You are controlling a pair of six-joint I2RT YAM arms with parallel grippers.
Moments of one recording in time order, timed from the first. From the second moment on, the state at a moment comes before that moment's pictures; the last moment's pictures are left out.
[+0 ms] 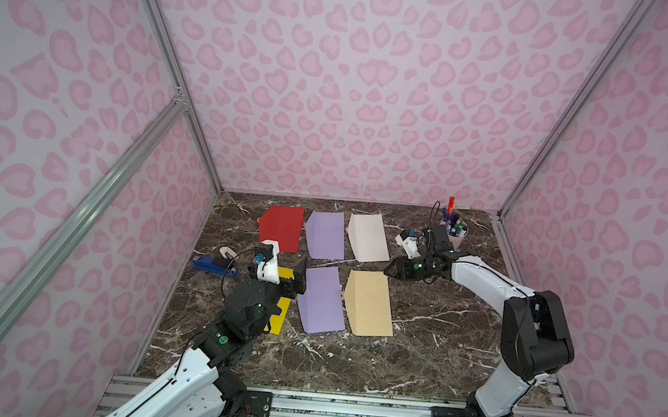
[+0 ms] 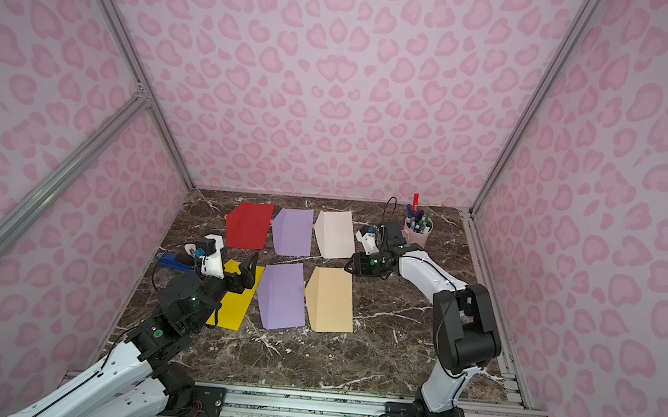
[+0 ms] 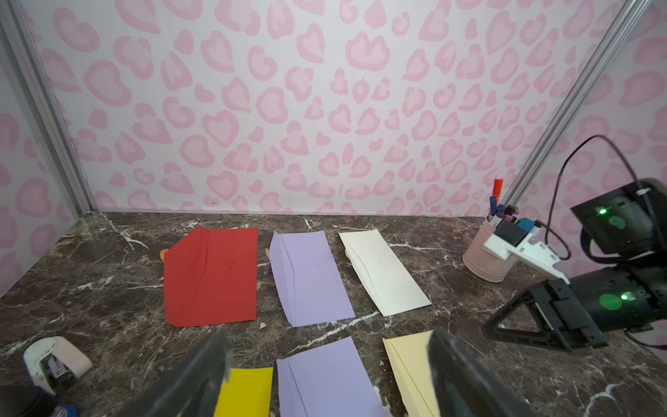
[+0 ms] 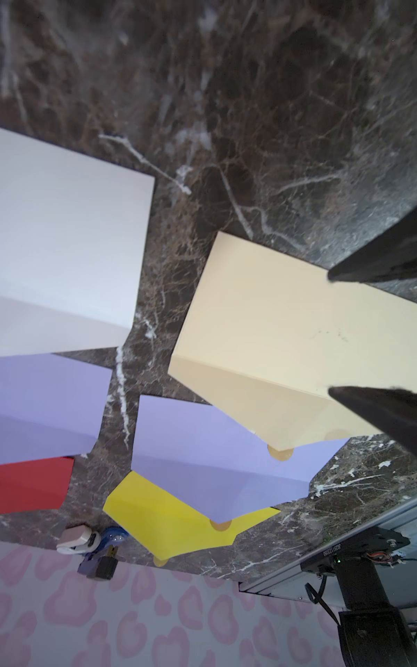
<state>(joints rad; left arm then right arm) -0.59 0.70 0.51 0.08 -0.37 -0.23 0.37 1.72 1.19 -0.45 -0.53 0.15</state>
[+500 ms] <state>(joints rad) -0.35 0.95 0.60 0.03 -0.45 -0.26 0.34 1.62 1.02 -0.23 -0.24 0.15</state>
